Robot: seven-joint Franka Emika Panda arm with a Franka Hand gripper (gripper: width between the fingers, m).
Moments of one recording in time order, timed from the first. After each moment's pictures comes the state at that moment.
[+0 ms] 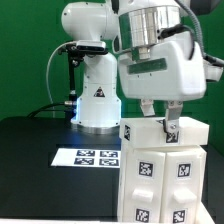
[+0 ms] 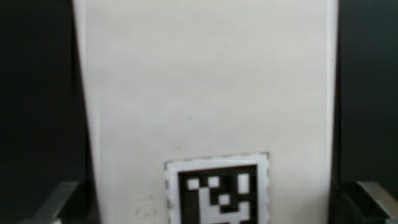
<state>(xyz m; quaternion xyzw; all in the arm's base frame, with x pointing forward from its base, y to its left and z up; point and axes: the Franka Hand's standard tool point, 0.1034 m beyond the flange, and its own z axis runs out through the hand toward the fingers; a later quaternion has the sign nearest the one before) 0.622 0.071 0.159 -0.77 0.63 -0.01 0.11</state>
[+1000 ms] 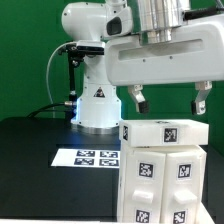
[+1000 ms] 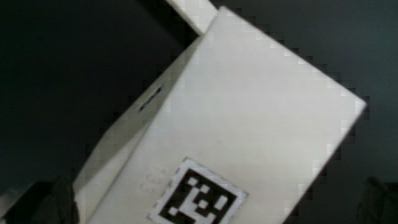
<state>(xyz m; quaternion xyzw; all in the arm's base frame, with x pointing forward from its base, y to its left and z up) 0.613 0.084 0.183 -0.94 0.32 0.00 0.09</state>
